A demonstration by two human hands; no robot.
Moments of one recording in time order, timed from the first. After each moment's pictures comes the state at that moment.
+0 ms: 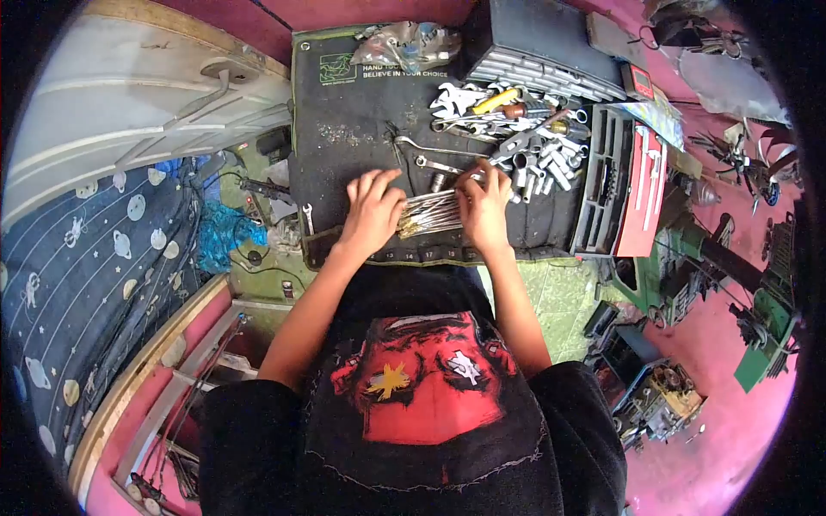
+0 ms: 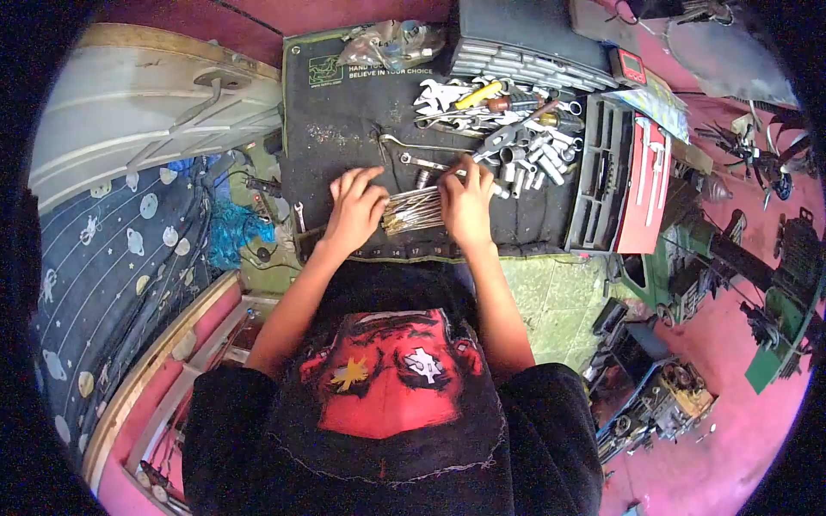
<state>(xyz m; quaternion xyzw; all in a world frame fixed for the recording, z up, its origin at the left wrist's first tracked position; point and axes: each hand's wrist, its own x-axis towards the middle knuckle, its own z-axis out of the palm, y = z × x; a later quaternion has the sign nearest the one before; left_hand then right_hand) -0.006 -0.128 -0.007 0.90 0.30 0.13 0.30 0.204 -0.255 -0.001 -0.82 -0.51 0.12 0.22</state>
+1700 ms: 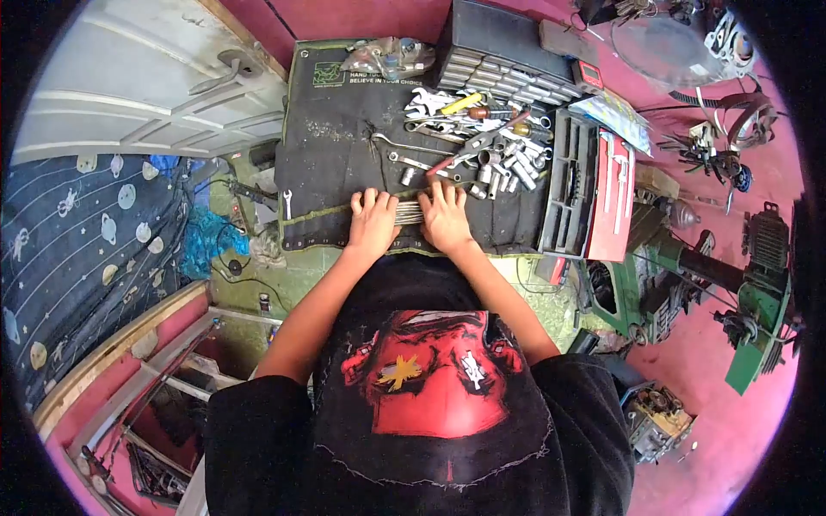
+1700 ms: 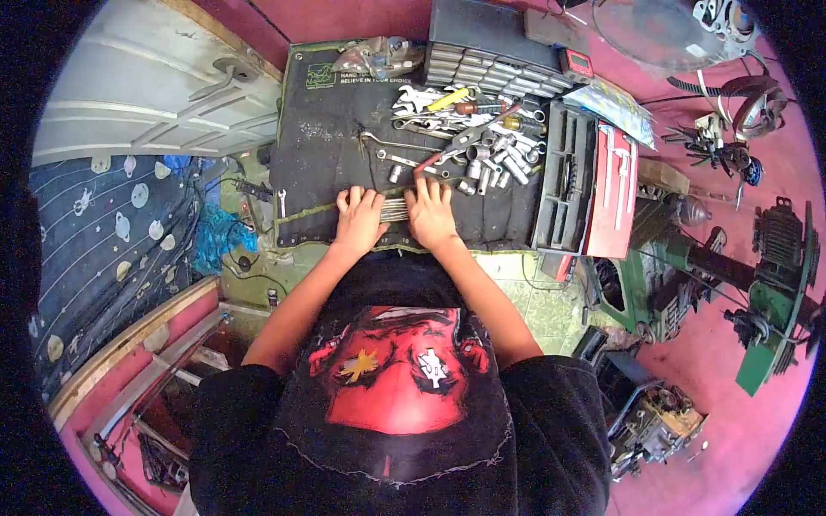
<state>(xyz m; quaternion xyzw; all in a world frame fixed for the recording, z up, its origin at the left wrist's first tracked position) 0.023 -0.211 -0.016 0.93 0.34 -0.01 0.12 0.199 -0.295 -0.033 -0.72 -0.69 0.06 0.03</state>
